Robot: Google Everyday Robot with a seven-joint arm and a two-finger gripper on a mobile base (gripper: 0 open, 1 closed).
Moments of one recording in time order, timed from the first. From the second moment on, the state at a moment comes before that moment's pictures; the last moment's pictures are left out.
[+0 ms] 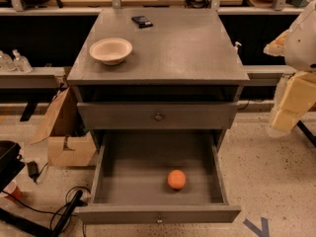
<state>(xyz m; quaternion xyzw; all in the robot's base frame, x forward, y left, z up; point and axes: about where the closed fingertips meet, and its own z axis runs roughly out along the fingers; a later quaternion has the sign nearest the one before) 0.438 -0.217 0.976 -0.60 0.78 -0.03 0.16</state>
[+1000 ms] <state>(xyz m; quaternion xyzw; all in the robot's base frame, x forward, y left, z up) 0.446 -0.214 0.928 -0.60 0.77 0.02 0.20</state>
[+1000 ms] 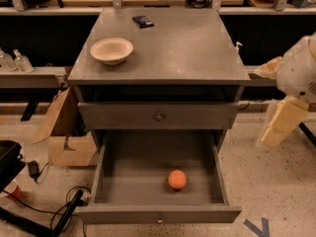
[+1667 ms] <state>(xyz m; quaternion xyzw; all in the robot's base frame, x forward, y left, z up) 0.475 -0.219 0.818 -0.57 0.74 0.12 0.32</state>
